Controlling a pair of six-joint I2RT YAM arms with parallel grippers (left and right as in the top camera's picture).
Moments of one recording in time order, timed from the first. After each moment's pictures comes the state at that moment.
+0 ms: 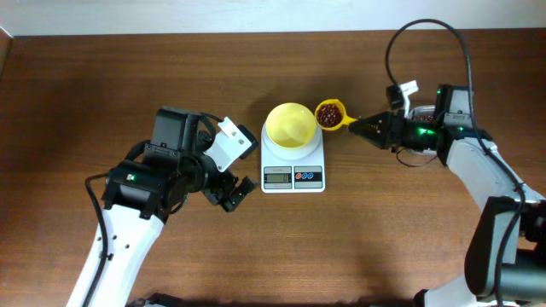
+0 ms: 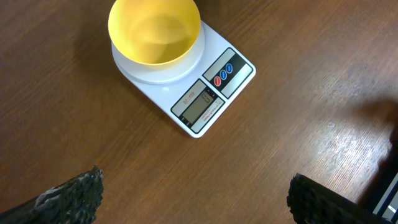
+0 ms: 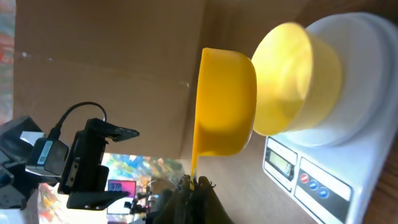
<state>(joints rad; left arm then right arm) -0.26 1.22 1.19 -0.98 0.37 0.48 -0.10 1.74 1.07 -0.28 -1.35 0.39</state>
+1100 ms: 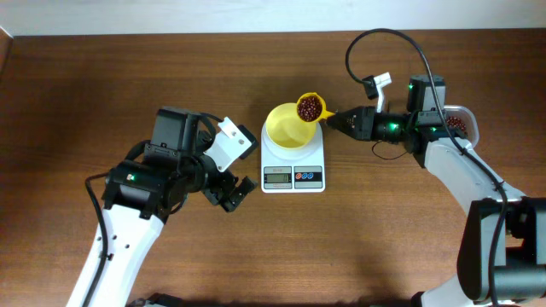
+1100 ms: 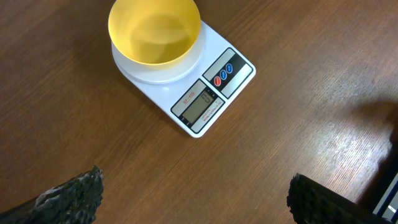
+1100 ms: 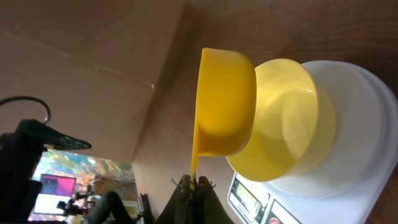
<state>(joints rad) -0.26 1.22 1.19 -0.98 0.37 0.48 0.04 1.74 1.06 -0.07 -1.14 0.38</state>
